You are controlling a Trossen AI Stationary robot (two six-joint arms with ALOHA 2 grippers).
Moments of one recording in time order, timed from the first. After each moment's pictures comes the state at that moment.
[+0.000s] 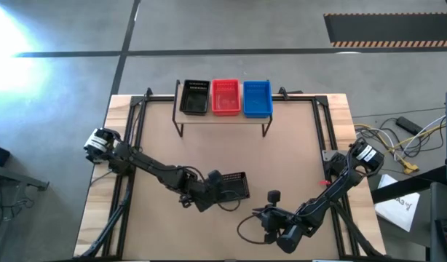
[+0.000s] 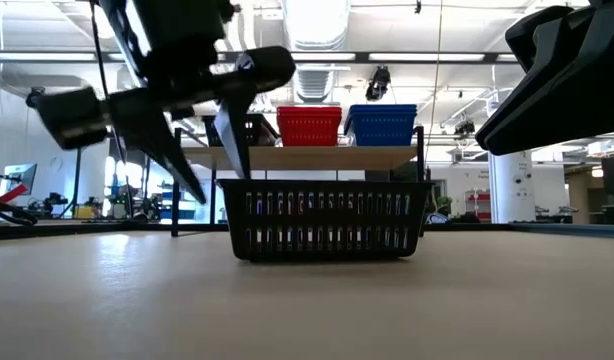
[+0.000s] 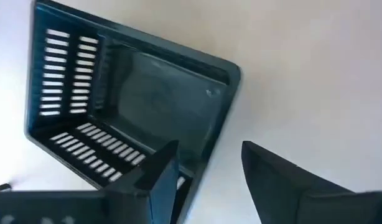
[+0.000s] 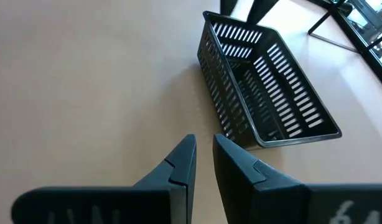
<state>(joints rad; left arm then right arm) -0.36 1.71 1.13 -0.50 -0.20 0.78 0.80 1.83 1.00 -0.17 0.84 0.45</state>
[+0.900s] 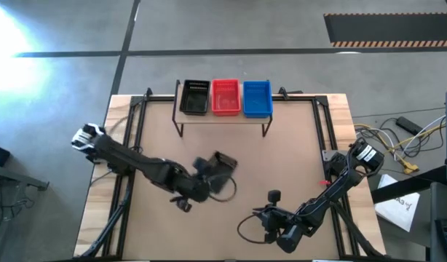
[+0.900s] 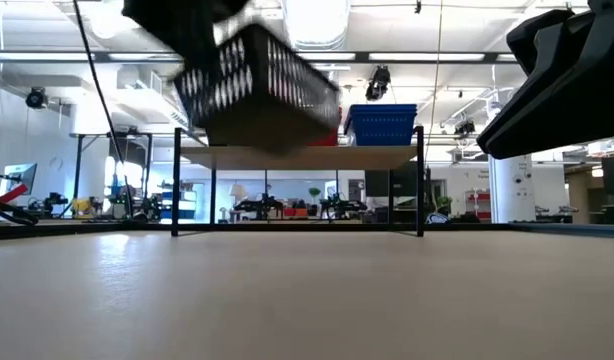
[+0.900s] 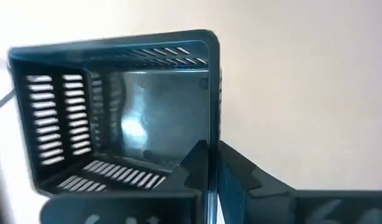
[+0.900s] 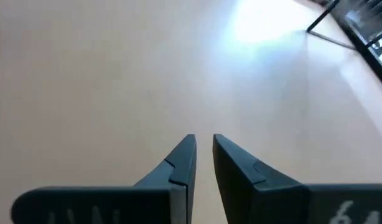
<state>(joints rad) -0.40 1.57 1.29 -0.79 -0.28 0.20 0.80 1.83 1.00 -0.17 0.84 0.45</state>
